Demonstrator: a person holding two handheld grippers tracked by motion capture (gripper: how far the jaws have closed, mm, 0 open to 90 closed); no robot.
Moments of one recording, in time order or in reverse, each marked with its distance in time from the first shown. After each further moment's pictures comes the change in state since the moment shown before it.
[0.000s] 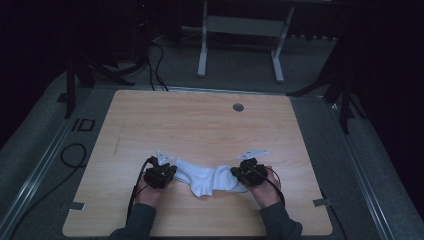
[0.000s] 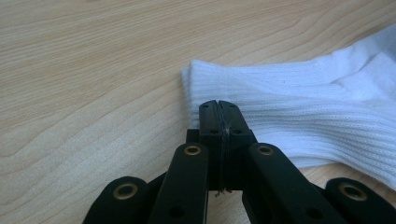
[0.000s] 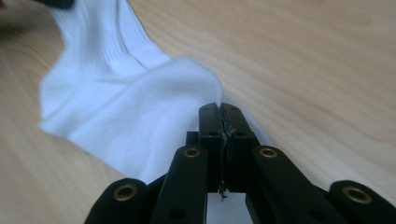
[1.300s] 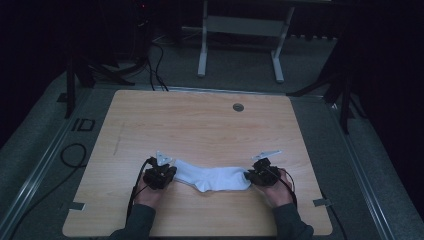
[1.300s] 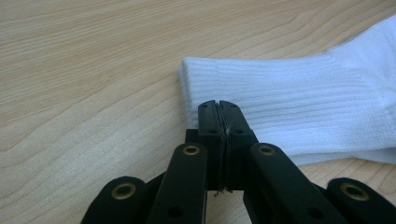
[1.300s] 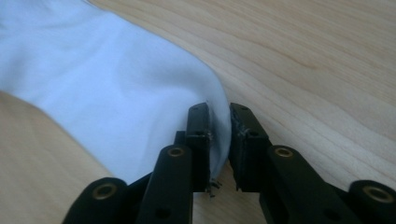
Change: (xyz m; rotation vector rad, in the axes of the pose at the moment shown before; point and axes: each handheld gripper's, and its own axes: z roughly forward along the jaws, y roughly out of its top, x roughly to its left) left arm 0.000 -0.002 -0.002 0.004 -0.013 -0.012; right arm -0.042 -0.029 0.003 0.102 -0.041 0.089
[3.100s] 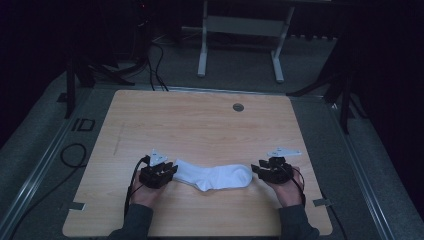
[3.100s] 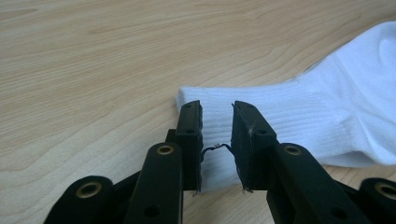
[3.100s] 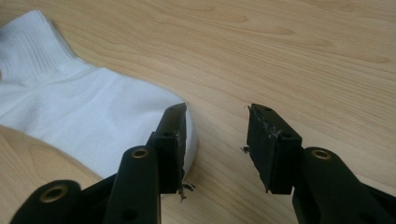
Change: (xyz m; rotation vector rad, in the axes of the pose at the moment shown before) left arm 0.007 0.002 -0.018 -0.107 -0.056 -0.003; right arm -0.018 -0.006 -0.034 -0.211 -0.034 0.050
